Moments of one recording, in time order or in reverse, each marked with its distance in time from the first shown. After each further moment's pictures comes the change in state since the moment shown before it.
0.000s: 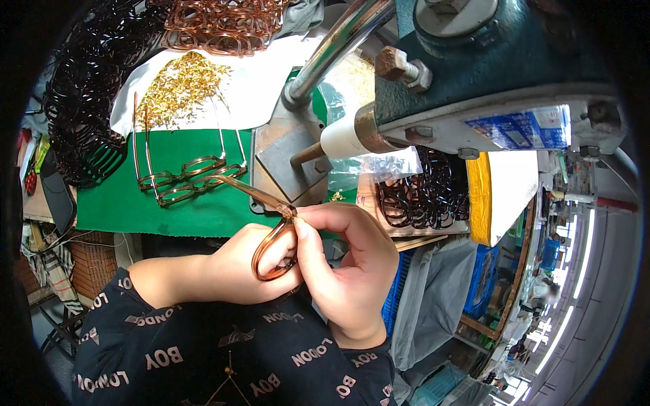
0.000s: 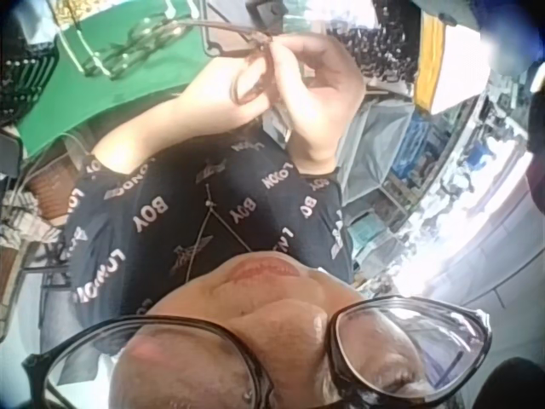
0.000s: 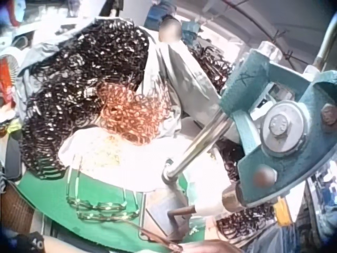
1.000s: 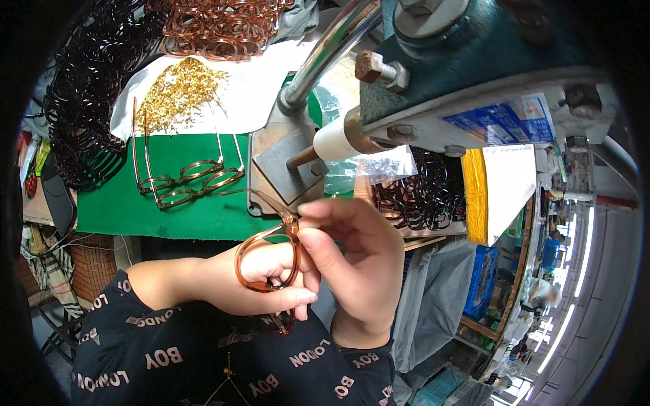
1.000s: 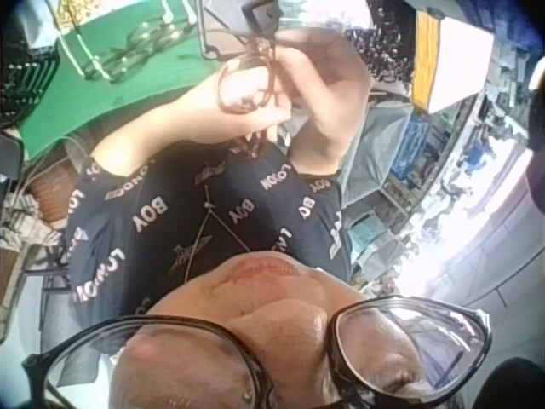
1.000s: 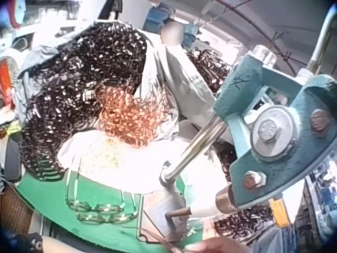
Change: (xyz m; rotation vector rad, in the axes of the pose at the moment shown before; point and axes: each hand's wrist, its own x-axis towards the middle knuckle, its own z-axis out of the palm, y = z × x) left_hand -0.001 0.015 -0.009 -0.751 -0.355 -0.249; right_hand 0.008 -0.005 -0.016 0.323 -0.165 0.134
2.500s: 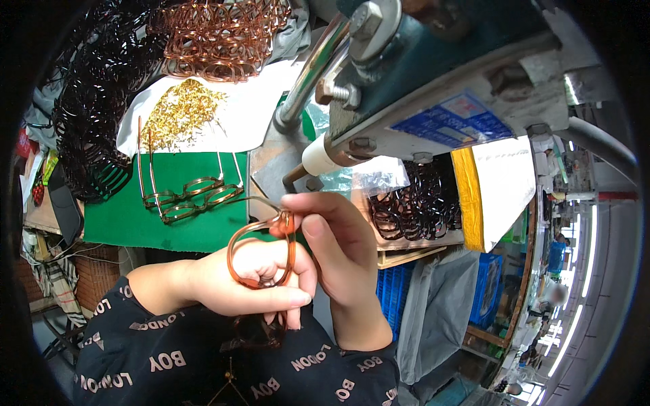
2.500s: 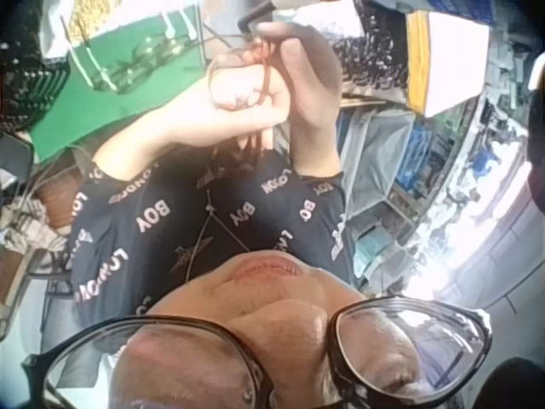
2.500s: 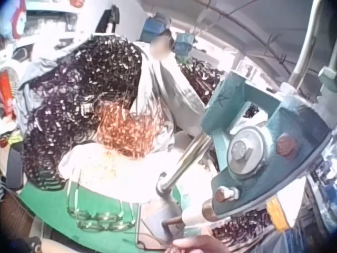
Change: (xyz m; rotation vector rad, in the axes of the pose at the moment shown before) left_hand 0.004 0.022 -0.002 0.020 -0.043 -0.062; right_hand 0.012 0.021 0.004 0.423 -0.131 -0.042
